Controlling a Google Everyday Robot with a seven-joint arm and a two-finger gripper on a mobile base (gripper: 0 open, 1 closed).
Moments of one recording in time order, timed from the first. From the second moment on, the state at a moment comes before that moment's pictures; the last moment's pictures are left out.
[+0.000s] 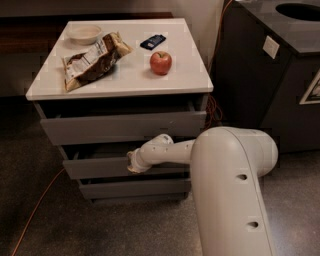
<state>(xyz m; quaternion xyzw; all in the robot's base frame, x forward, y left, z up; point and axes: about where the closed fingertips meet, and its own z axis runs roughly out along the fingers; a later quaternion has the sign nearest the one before) 0.703 0.101 0.417 -0.73 0.62 0.03 0.29</state>
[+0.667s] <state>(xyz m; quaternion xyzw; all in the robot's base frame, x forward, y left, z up) 0.703 0.101 0.417 -0.73 0.62 0.03 0.29</state>
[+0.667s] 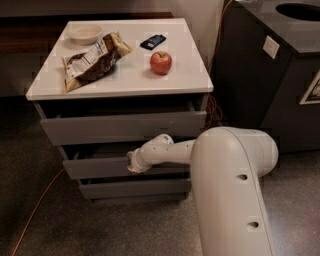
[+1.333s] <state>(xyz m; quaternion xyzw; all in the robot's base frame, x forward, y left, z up) 0.703 0.101 0.417 -0.73 0.62 0.03 0.29</state>
